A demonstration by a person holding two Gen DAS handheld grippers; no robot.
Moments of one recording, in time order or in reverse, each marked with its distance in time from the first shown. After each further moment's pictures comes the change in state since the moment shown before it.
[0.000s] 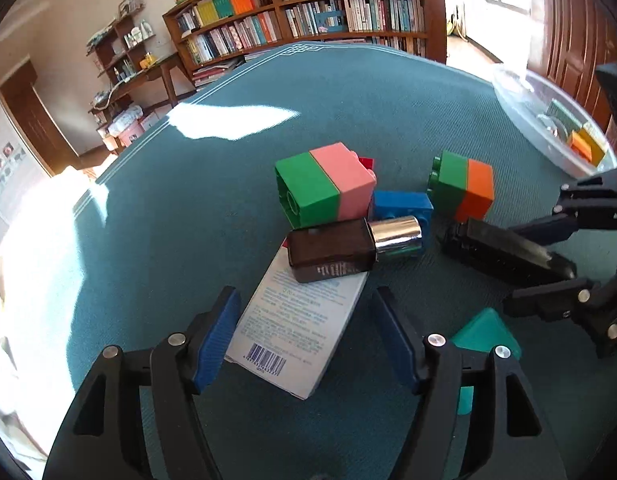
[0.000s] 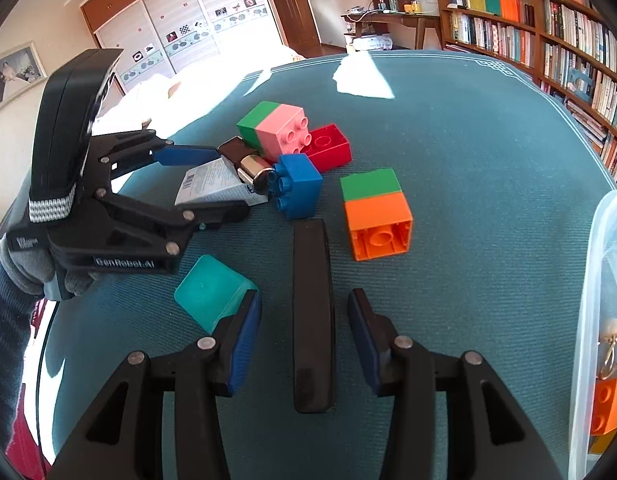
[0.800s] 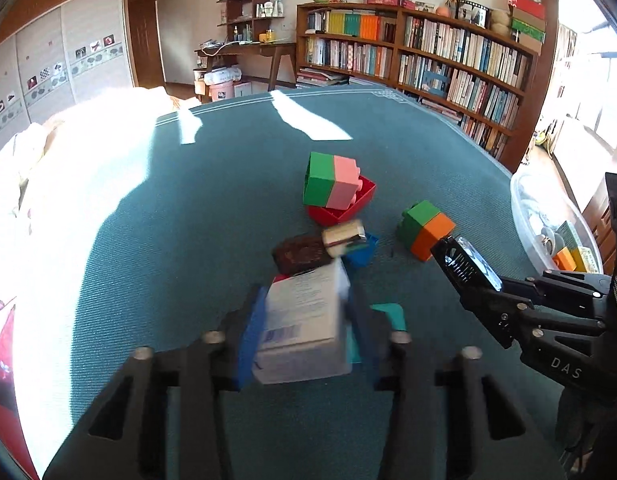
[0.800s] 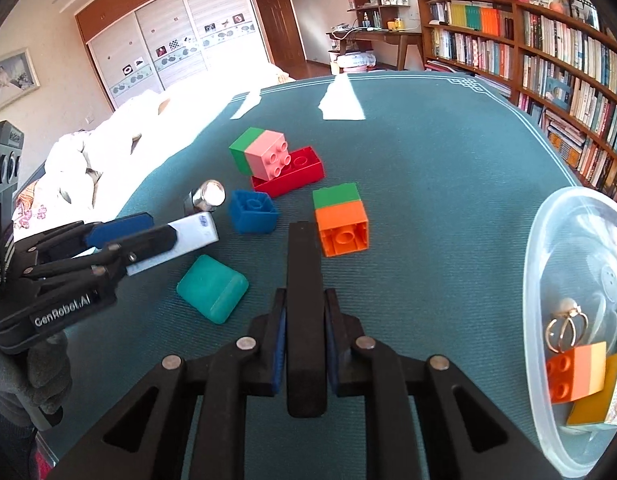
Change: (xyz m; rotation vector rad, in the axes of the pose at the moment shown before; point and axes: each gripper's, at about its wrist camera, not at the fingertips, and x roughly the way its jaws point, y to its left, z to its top) left arm -0.084 -0.025 -0.036 -0.566 -0.092 0.037; right arm -0.045 -0.003 -0.015 0.017 -0.073 -0.069
